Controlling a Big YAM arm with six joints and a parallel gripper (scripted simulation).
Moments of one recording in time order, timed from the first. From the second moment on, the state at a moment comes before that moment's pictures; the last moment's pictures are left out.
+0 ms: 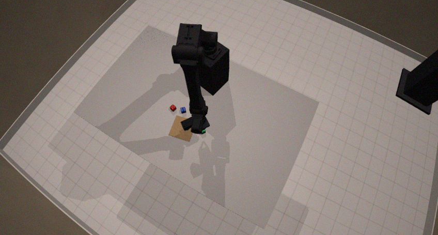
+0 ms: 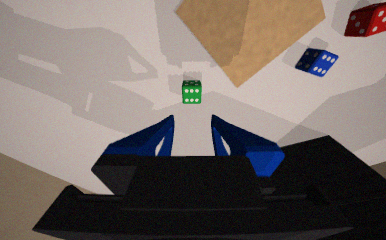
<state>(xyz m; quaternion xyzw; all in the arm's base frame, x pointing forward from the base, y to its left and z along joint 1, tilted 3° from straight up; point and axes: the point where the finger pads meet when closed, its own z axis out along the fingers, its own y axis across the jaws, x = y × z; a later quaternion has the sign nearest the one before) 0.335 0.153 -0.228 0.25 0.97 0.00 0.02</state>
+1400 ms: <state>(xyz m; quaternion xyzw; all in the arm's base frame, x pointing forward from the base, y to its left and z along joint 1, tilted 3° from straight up) 0.338 0.155 -0.251 0.25 0.97 0.00 0.03</state>
